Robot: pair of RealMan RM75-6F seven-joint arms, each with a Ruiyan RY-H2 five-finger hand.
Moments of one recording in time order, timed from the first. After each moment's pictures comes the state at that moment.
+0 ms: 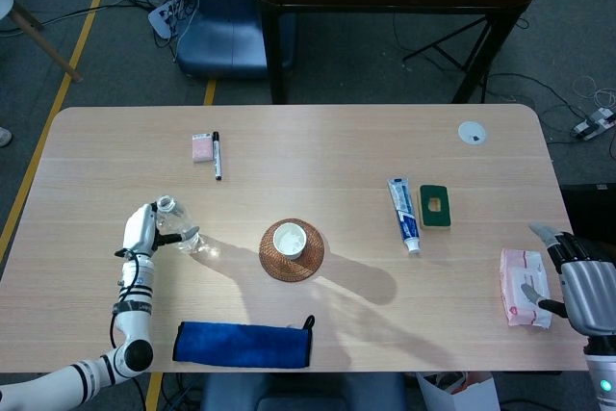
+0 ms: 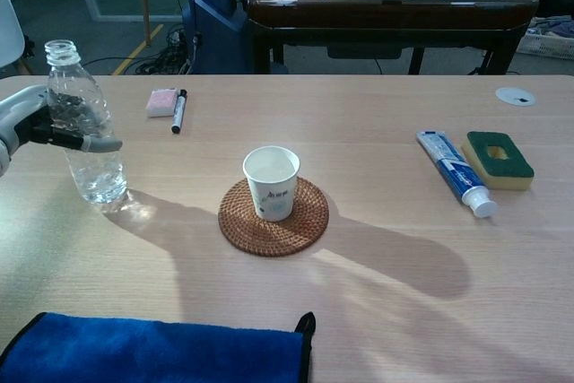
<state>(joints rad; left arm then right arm) -0.54 -1.71 -0.37 -1.29 0.87 1.13 0.00 0.05 -1.04 0.06 -1.69 -1.55 1.53 -0.05</state>
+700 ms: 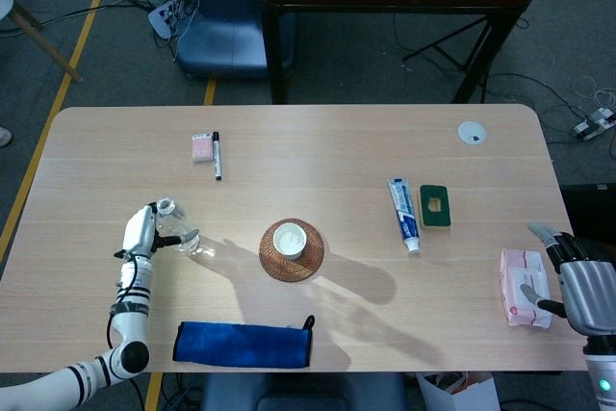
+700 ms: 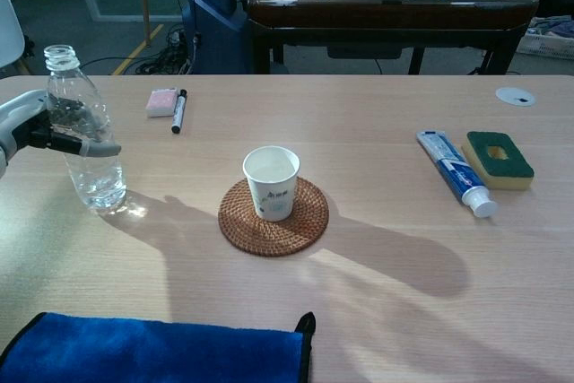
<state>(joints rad) -0.52 -1.70 -0.36 -1.28 0.91 1.10 -0.04 0.05 -1.04 0.06 -1.70 -1.54 1.52 -0.04</state>
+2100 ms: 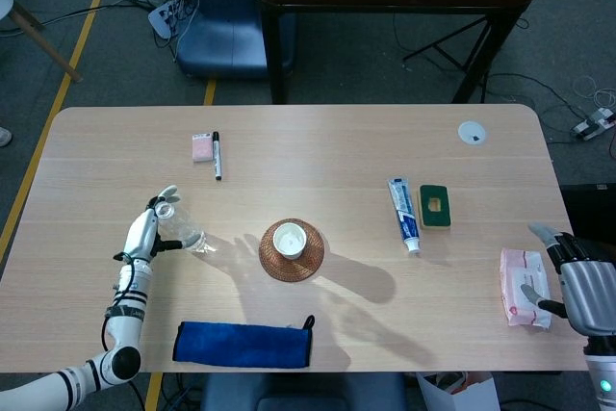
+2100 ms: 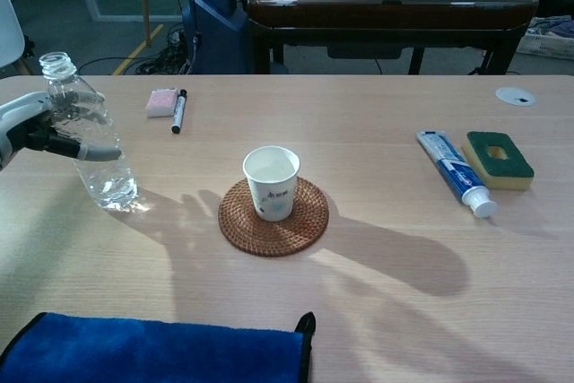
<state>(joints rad) -0.49 -1.65 -0.35 -1.34 0.97 1.06 -0.11 0.05 -1.04 0.06 -1.70 -1.55 1.53 -0.05</state>
